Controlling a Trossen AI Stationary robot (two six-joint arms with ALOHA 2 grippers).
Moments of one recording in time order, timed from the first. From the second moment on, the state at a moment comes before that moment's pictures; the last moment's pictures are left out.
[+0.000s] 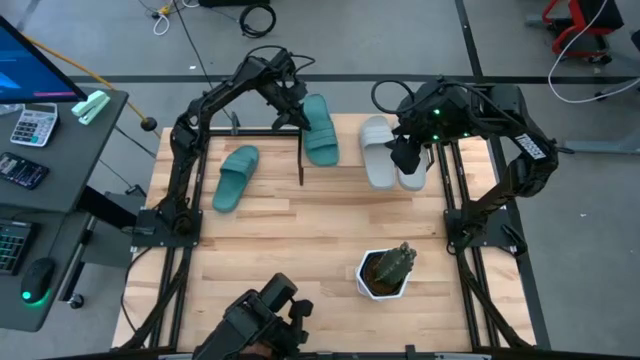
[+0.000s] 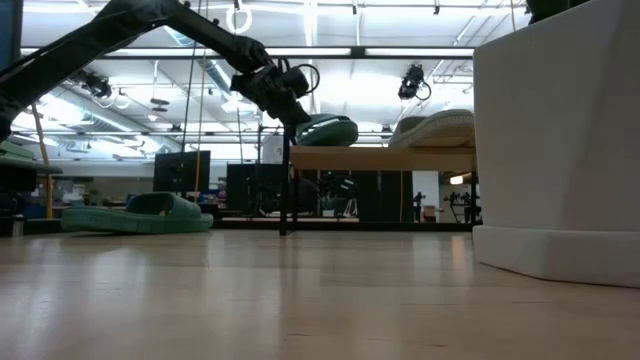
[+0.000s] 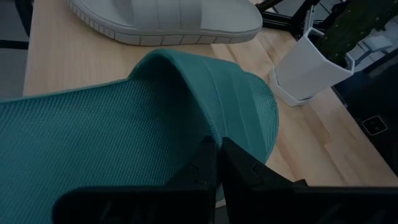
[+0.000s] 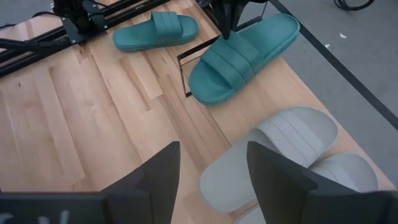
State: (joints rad) left arm 0.85 2.19 2.12 -1.21 0.97 0.87; right arm -0.19 1.56 2.27 -1.57 0.16 0.31
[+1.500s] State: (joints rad) left arm 0.80 2.18 2.16 -1.22 0.75 0.74; right arm -0.19 1.56 2.27 -1.57 0.16 0.30
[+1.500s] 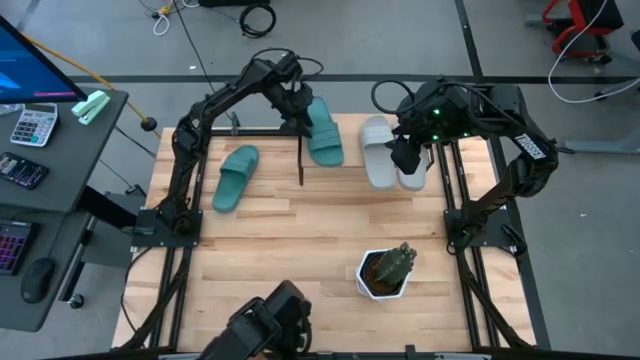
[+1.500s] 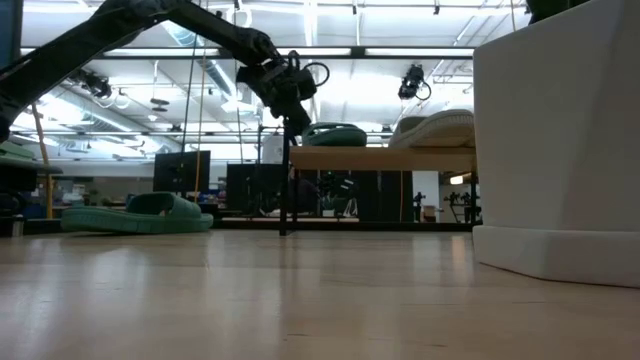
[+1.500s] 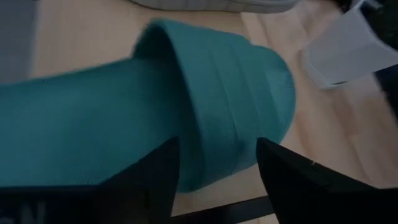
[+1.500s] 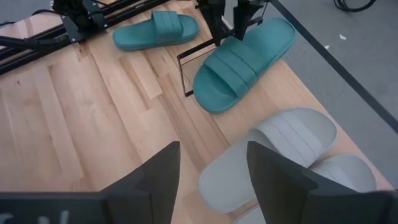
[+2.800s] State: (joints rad) left arm 0.19 2.10 2.32 -1.21 -0.49 0.20; right arm -0.19 1.56 2.27 -1.57 0.16 0.07
